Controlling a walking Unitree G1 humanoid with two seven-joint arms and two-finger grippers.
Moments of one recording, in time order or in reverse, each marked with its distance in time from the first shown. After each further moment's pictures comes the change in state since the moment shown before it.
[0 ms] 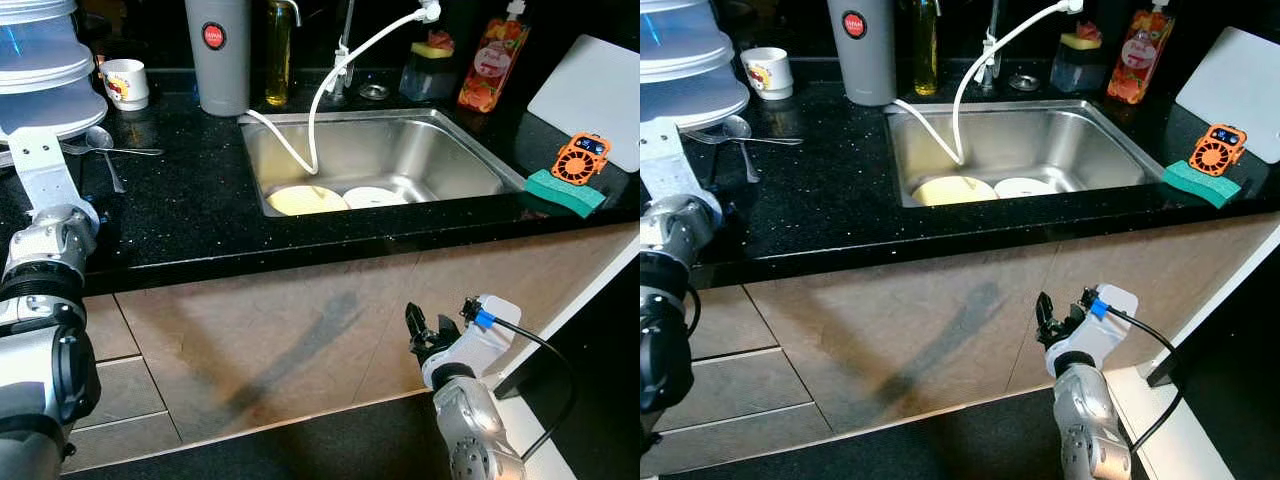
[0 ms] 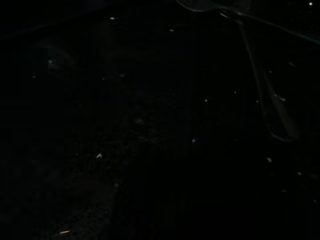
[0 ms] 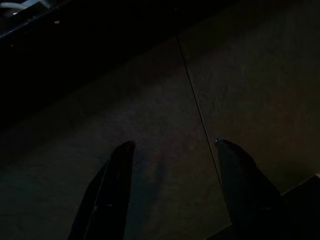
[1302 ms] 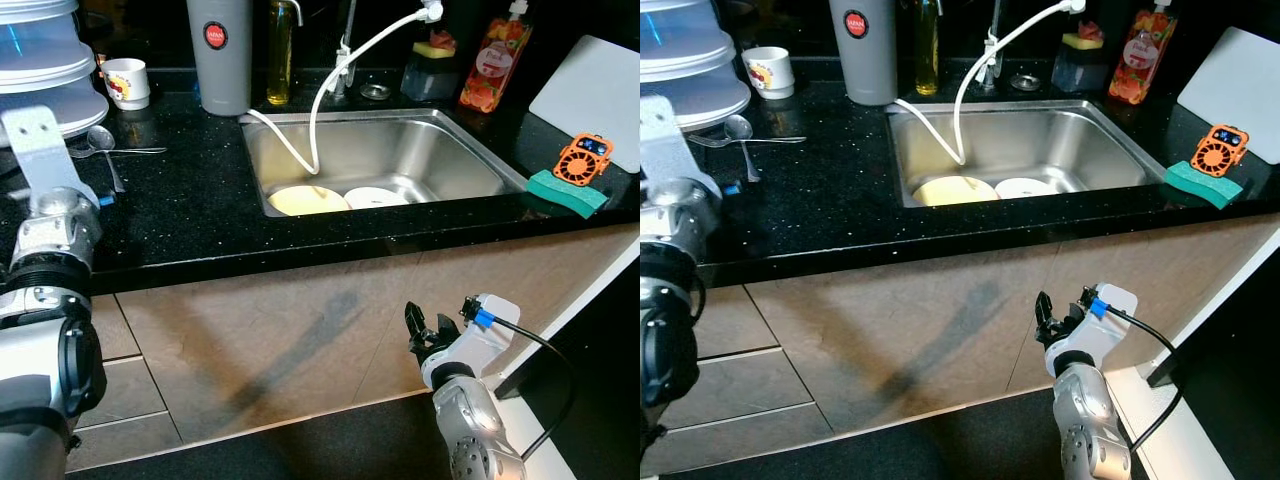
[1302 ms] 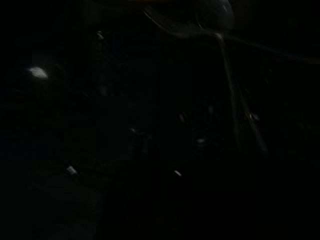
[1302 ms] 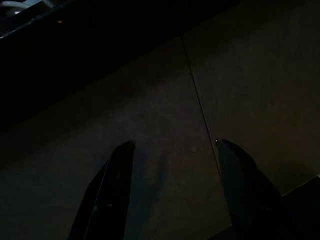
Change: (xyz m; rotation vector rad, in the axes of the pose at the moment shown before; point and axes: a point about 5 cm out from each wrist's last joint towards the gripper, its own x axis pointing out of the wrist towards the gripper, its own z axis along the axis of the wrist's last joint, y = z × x) left arm -0.001 -0.020 0.010 -0.018 -0.060 0.019; right arm 0.001 0.003 0.002 0.003 -0.006 0.007
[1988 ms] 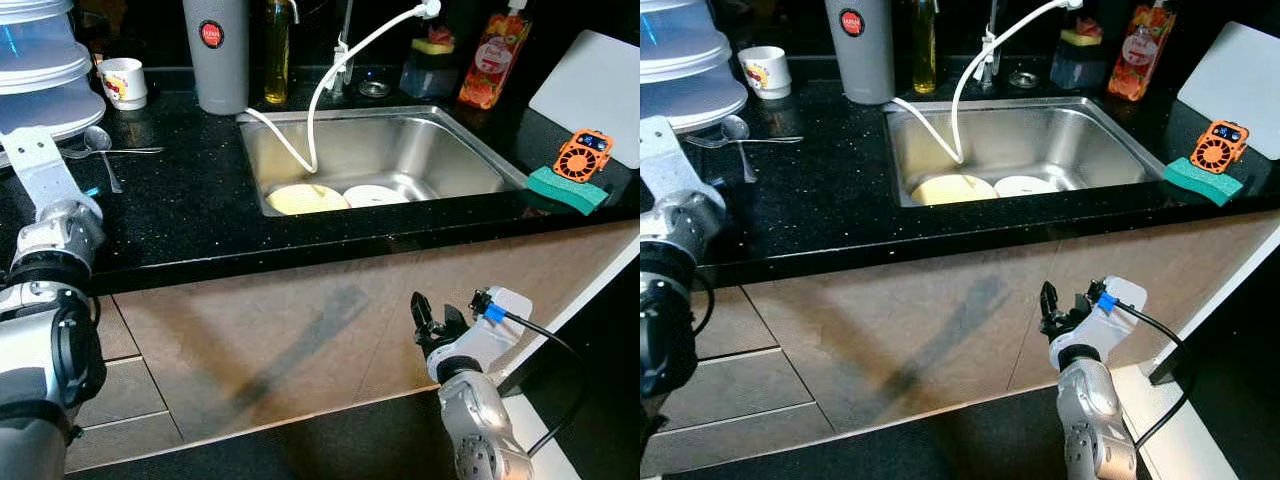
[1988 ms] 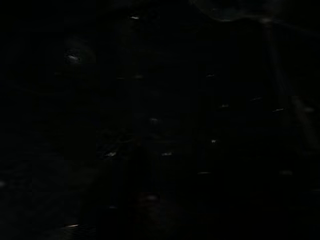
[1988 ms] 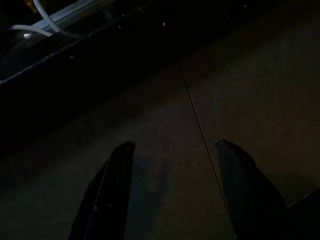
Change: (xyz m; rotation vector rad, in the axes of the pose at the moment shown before) left arm 0.003 0.021 -0.008 0.016 0.047 0.114; right arm -0.002 0.004 0.012 0.015 -0.050 0.004
